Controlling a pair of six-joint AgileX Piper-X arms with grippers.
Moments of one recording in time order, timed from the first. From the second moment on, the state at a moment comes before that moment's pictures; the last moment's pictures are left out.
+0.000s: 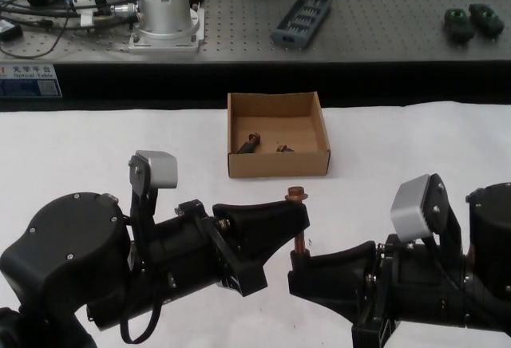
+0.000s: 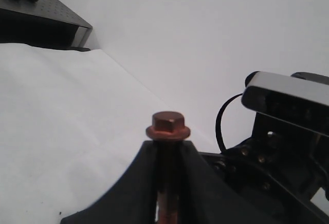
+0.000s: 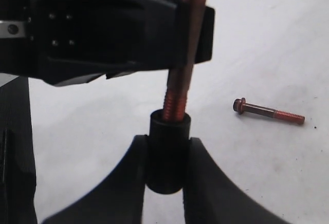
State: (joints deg) left arm -37.0 89.3 -23.0 -61.6 29.7 -34.7; right arm 41.2 73.4 -19.6 -26.5 -32.3 12.4
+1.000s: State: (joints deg) left arm -37.3 89.3 -21.4 -61.9 31.5 -34.5; right arm 41.2 73.4 -19.6 -27.9 -32.2 13.2
